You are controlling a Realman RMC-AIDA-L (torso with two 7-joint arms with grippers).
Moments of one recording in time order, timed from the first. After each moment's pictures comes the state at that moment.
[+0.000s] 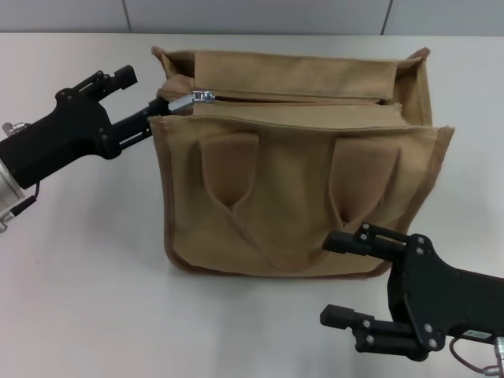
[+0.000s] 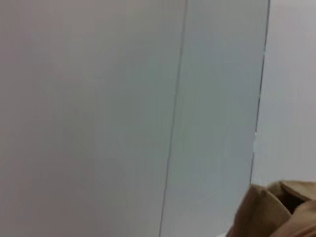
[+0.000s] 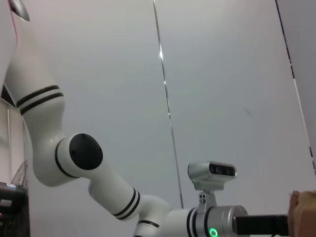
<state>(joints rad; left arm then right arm) -0.45 -2.07 0.48 0.43 1.72 1.56 -1.00 0.45 2.09 -0.55 -0.15 -2.02 -1.97 0.67</state>
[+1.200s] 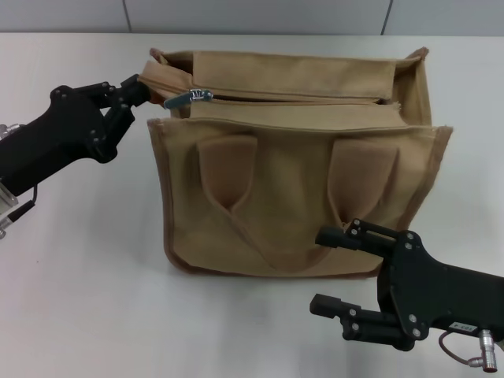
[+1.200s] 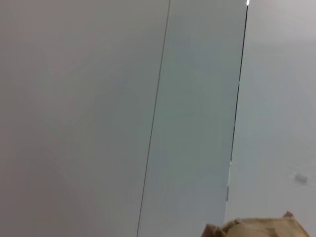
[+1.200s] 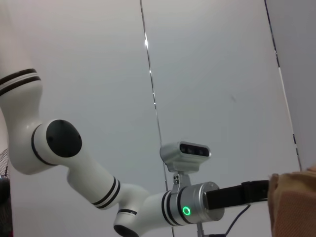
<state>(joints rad) -0.43 -2.07 0.48 0.43 1.68 1.68 -0.99 0.45 2.09 -0.54 -0.13 -2.02 -1.90 0.67</state>
